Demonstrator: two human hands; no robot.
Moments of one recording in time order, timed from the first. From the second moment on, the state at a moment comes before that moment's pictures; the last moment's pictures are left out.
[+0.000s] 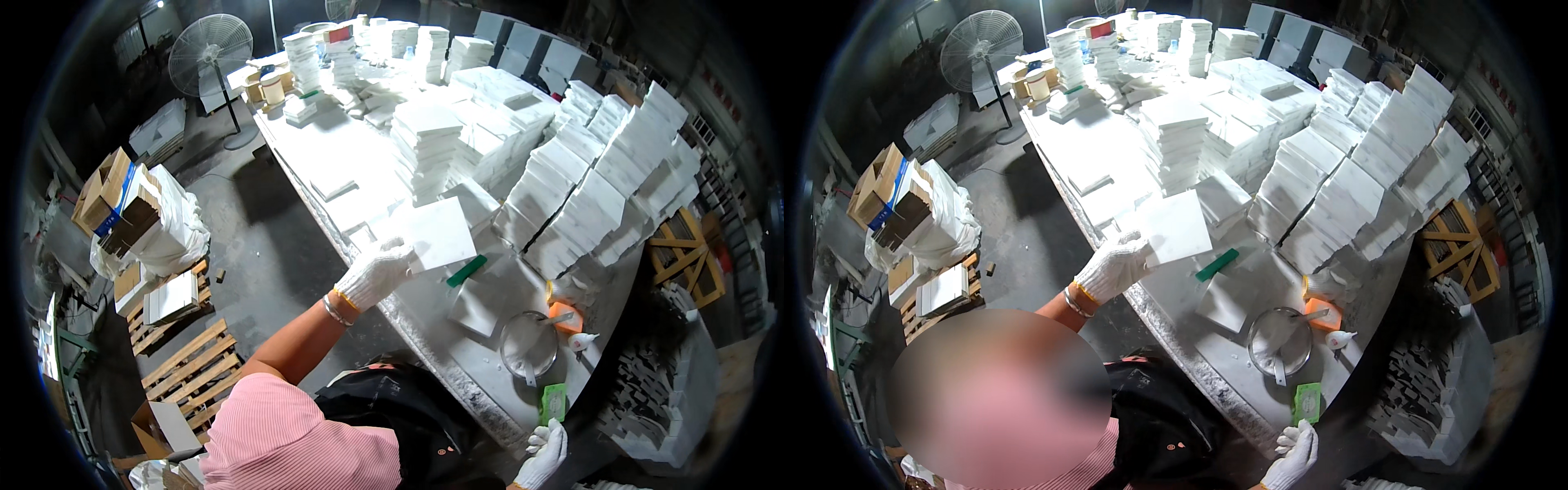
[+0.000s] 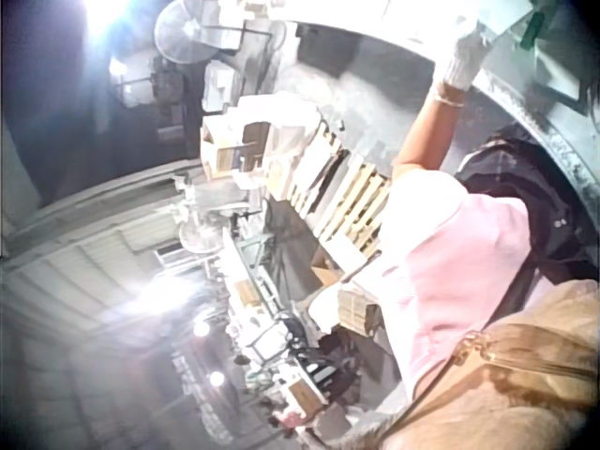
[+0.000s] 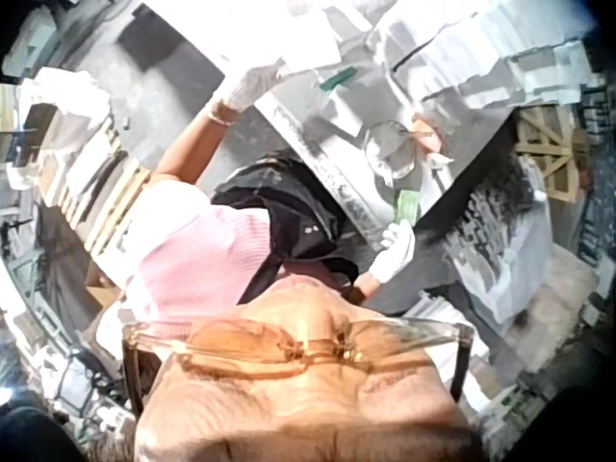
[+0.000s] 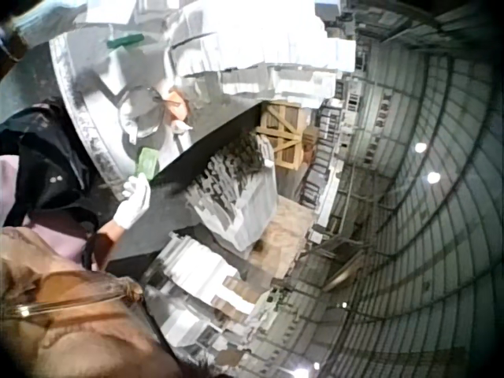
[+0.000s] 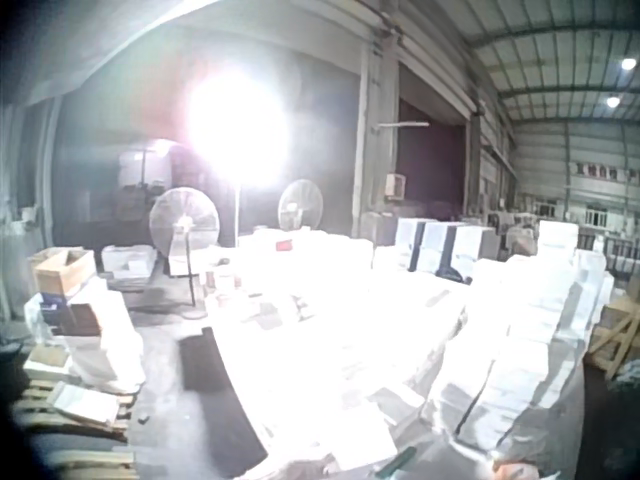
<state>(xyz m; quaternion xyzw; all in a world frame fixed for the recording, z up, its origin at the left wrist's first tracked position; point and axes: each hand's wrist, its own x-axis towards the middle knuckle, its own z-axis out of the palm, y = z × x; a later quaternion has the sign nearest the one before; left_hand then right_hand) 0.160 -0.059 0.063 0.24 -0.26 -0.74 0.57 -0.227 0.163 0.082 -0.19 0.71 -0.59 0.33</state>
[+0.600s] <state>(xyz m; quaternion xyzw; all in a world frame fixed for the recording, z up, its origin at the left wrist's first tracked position) 0.226 -0.257 0.187 0.39 -0.43 -0.52 0.63 -0.225 0.175 0.064 -0.29 0.70 -0.58 0.29</state>
